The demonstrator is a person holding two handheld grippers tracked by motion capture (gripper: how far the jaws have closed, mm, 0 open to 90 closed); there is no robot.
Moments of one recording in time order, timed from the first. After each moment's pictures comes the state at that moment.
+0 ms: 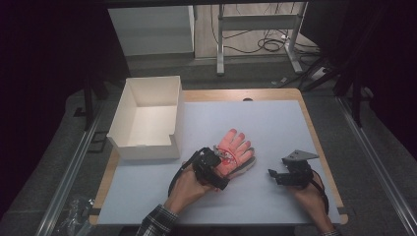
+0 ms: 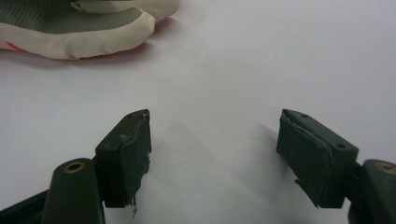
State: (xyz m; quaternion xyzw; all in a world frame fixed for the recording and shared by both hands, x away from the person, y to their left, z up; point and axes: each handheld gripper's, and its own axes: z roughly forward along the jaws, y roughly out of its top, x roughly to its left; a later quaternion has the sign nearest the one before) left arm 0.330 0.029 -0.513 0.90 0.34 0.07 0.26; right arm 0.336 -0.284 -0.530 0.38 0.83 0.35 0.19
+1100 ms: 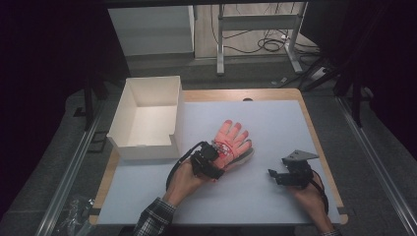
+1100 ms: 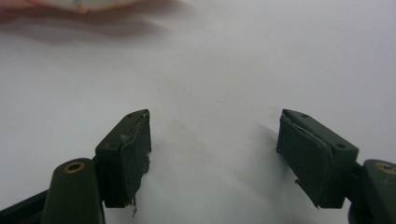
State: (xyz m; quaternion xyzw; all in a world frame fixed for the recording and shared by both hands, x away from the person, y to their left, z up) left arm 0.347 0.038 -0.491 0.90 0.35 0.05 0.26; right arm 0.336 -0.285 -0.530 0.38 0.83 0.35 0.19
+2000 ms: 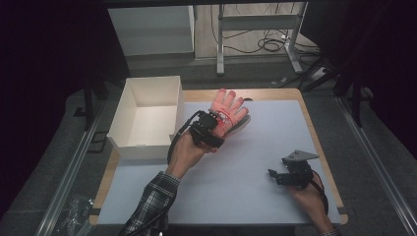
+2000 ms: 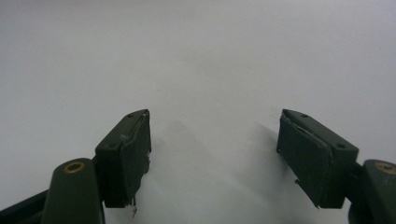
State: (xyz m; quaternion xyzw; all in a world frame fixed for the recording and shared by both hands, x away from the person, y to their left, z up) left arm 0.400 0.044 -0.420 0.87 0.40 0.10 0.26; right arm 0.336 -0.284 -0.530 0.38 0.83 0.36 0.19
